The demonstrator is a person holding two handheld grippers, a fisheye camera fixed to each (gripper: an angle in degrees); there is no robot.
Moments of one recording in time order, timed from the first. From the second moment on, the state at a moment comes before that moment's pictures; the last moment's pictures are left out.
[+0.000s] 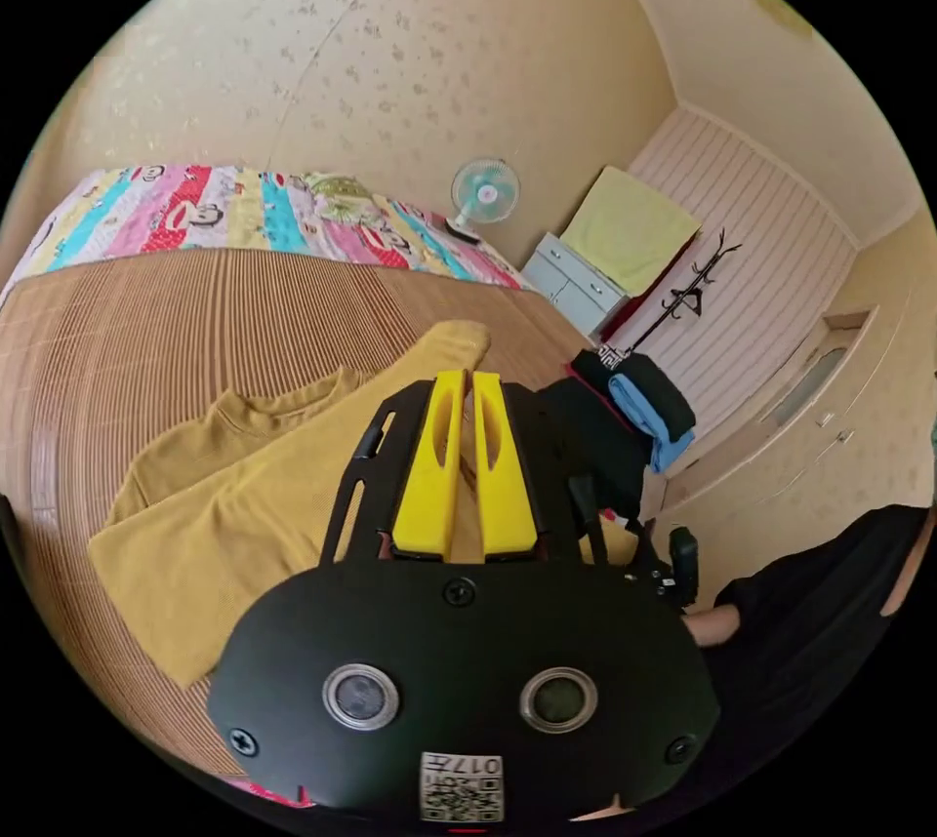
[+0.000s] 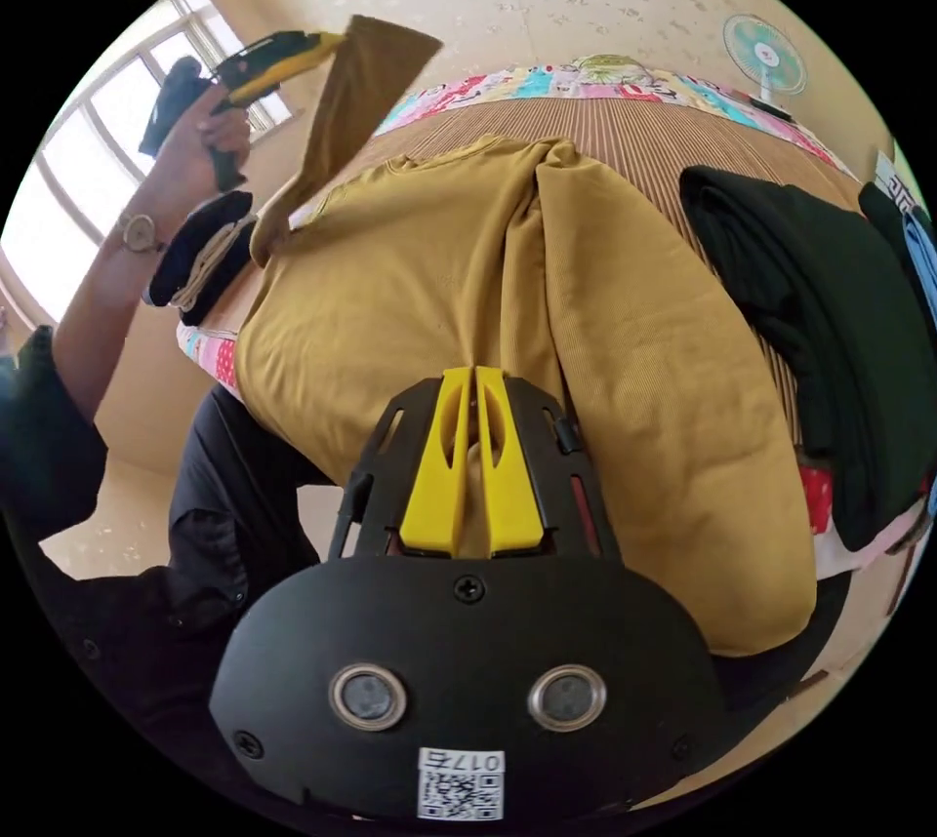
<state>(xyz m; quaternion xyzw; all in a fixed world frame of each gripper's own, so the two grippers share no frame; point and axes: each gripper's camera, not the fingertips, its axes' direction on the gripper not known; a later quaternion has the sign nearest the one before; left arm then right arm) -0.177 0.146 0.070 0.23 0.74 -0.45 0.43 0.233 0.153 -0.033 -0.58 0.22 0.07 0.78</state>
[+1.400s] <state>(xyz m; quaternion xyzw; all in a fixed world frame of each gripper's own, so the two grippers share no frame) 0.034 0.073 0.013 0.20 0.65 -0.36 0.63 0.187 0.007 -0.023 -0.53 0.26 0.27 0.76</state>
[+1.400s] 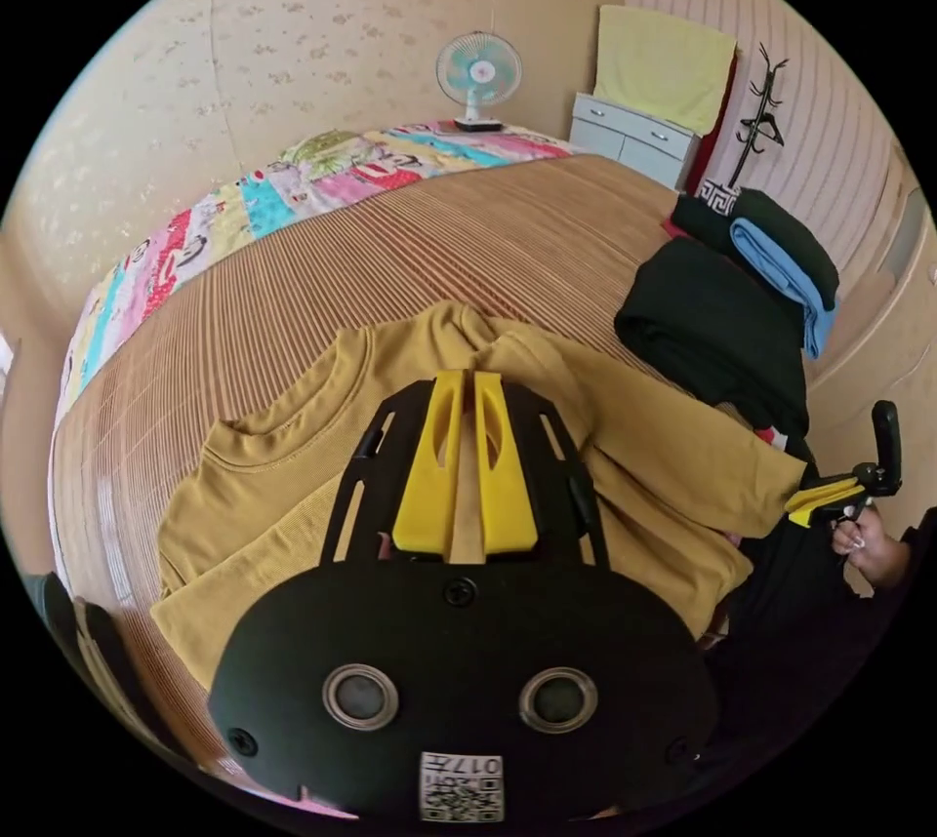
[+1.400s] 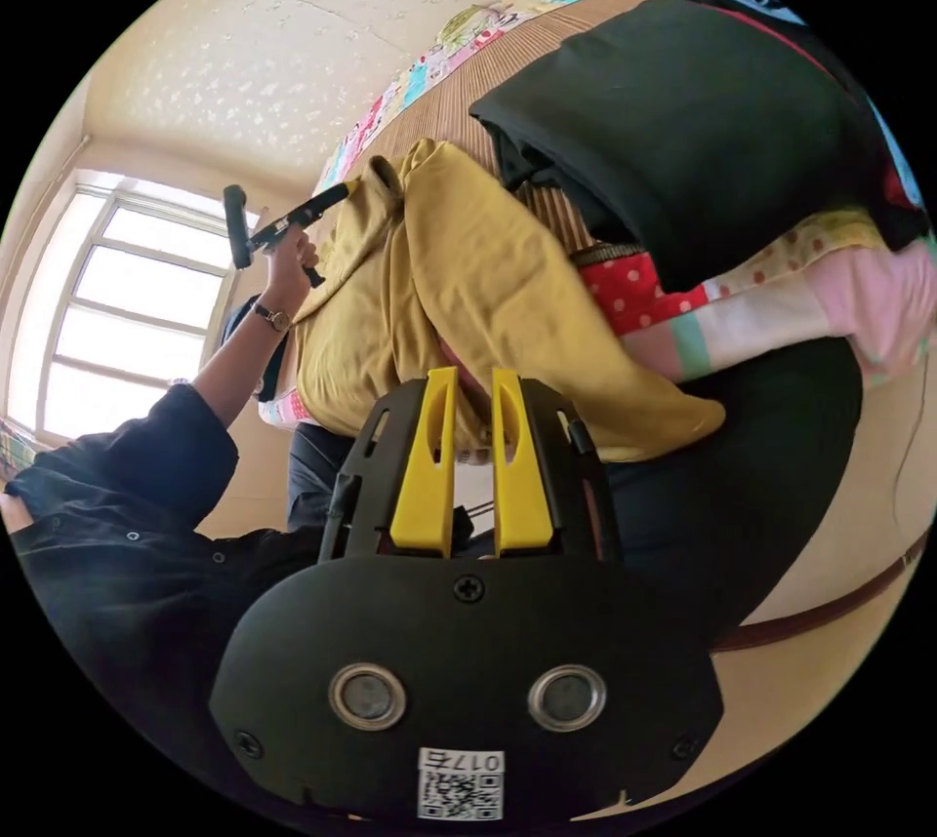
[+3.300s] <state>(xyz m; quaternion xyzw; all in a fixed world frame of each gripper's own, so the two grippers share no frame) 0.071 0.436 0.158 0.11 0.69 -0.60 0.39 0.113 0.179 0.305 -0.58 0.11 -0.07 0.80</state>
